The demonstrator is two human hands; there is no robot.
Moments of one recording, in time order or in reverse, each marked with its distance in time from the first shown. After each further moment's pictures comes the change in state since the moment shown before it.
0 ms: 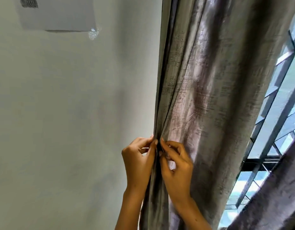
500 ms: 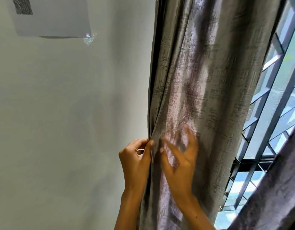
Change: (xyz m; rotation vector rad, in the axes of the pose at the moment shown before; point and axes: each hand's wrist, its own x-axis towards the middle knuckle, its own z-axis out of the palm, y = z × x) left_hand 0.005 0.008 0.002 -0.053 -0.010 -0.025; right_hand 0.015 0.013 -0.007 -0.258 0.039 -0.030
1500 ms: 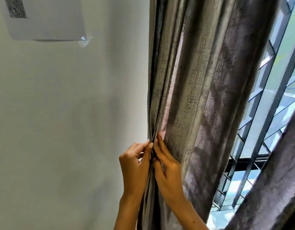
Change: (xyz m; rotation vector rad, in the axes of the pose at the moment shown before) left_hand -0.007 -0.013 0.004 0.068 -0.023 0.093; right_hand -0.014 -0.004 0.008 0.324 -0.223 0.102
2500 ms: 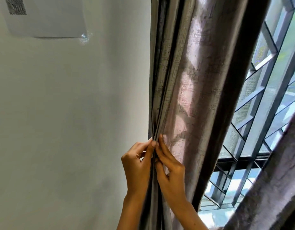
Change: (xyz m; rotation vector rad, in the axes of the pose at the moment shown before) left_hand -0.005 0.000 0.005 -0.113 0.037 -0.111; right_hand -0.008 0.002 -0.002 0.025 0.063 -0.069
